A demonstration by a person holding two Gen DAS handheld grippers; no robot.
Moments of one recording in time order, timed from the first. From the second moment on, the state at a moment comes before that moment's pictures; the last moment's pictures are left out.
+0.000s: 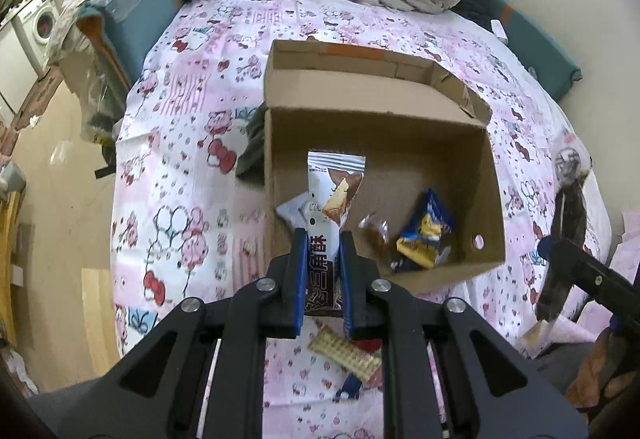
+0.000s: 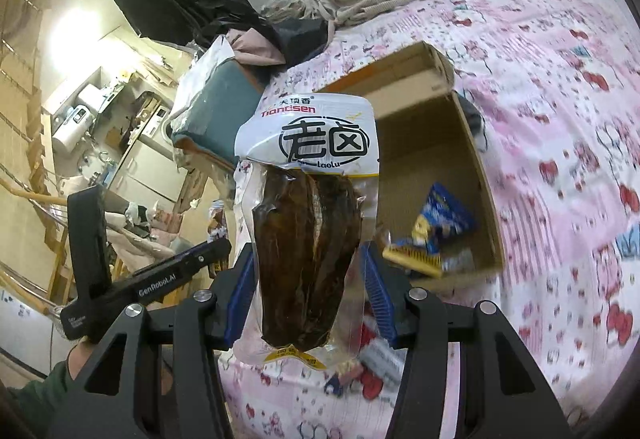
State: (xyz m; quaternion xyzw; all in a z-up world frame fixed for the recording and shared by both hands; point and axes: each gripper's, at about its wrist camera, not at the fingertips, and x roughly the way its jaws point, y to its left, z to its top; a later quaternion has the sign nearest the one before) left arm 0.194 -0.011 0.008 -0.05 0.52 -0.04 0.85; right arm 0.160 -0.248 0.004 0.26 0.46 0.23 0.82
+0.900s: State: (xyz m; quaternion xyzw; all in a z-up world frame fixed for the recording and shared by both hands) left arm 0.223 -0.039 -0.062 0.00 0.52 -0.04 0.86; right arm 0.212 -0.221 -0.070 0.20 0.48 0.20 0.83
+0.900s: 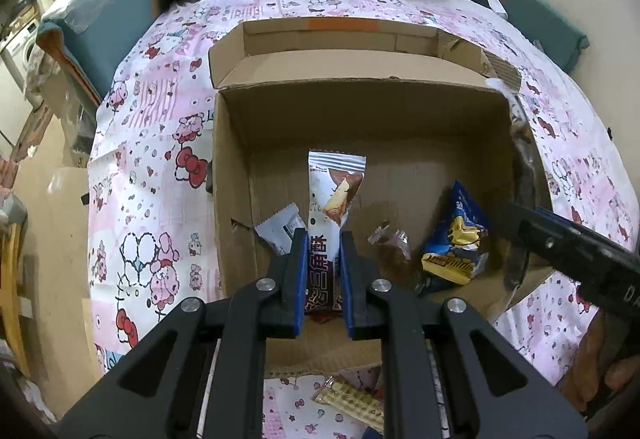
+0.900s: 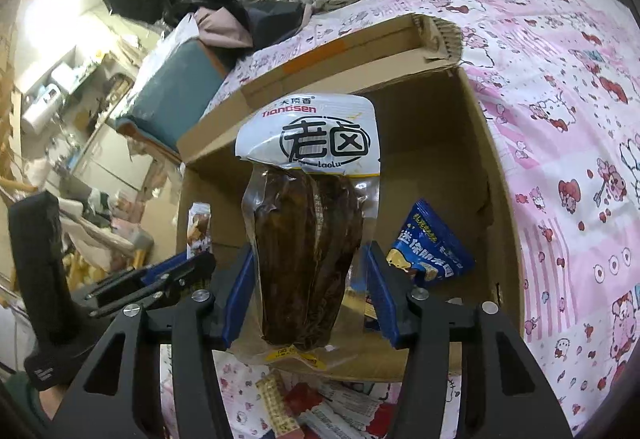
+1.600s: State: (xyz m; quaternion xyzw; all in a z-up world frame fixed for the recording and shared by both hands) left arm 0.223 -0.040 -0.067 -0.01 0.52 -0.05 0.85; right arm 0.213 -0.215 -0.076 0.19 0.50 0.20 0.82
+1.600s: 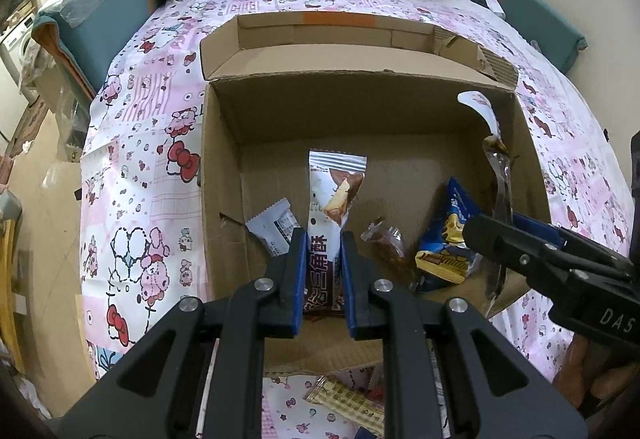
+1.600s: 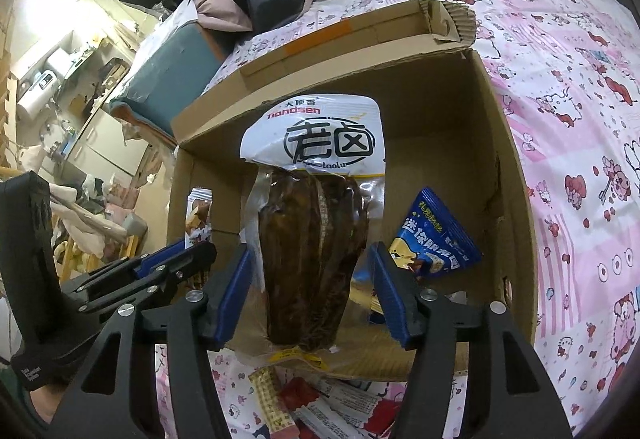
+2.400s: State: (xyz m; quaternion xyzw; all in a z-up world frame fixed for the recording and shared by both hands) left arm 0.198 -0.038 -0.039 -0.02 0.49 -0.07 0.87; right arm 0.191 -0.236 -0.042 0.18 0.45 0.17 0.86
